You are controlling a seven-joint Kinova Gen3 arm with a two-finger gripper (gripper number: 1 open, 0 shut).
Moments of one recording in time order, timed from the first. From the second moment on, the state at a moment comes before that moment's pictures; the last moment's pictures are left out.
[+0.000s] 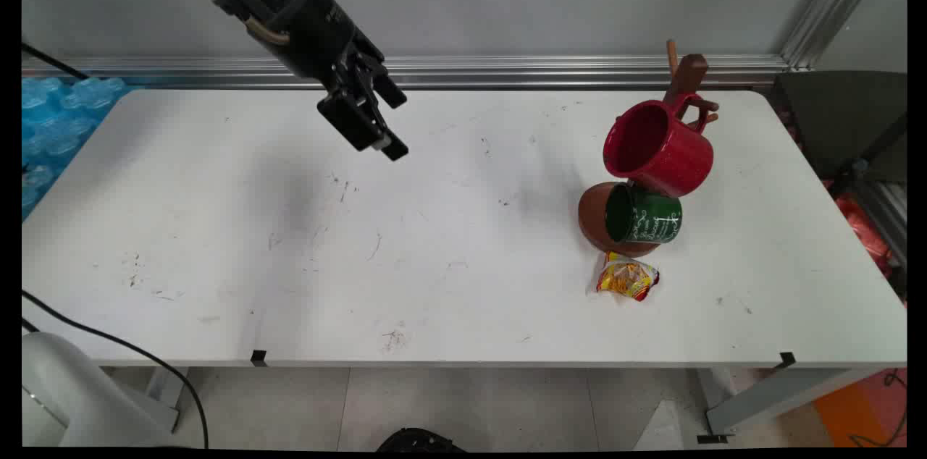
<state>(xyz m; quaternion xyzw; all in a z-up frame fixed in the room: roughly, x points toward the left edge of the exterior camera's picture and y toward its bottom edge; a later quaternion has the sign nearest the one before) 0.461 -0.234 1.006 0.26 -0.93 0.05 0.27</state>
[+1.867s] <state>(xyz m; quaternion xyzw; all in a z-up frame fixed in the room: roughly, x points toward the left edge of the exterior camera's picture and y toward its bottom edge) 0.238 -0.304 0.962 0.34 -0.85 0.01 0.40</state>
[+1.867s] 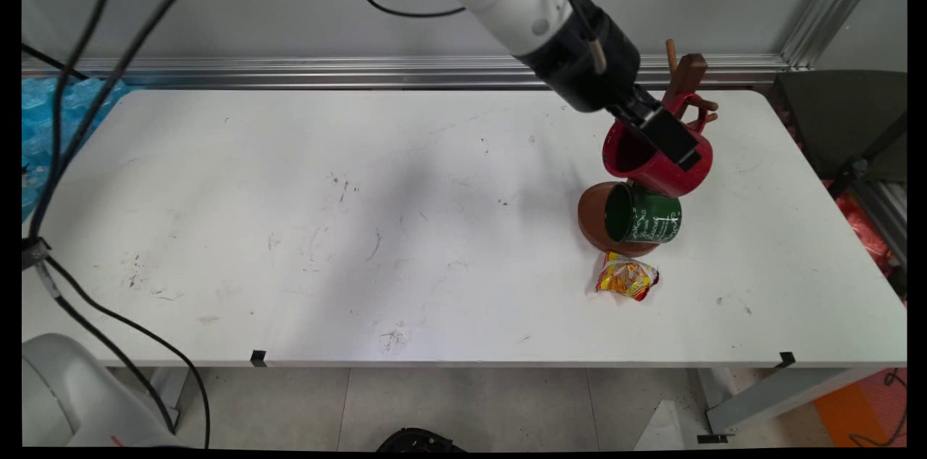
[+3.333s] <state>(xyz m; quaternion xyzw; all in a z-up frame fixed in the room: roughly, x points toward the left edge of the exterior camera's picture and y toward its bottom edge) 0.223 -0.310 0.926 0.38 -0.82 -0.01 0.42</state>
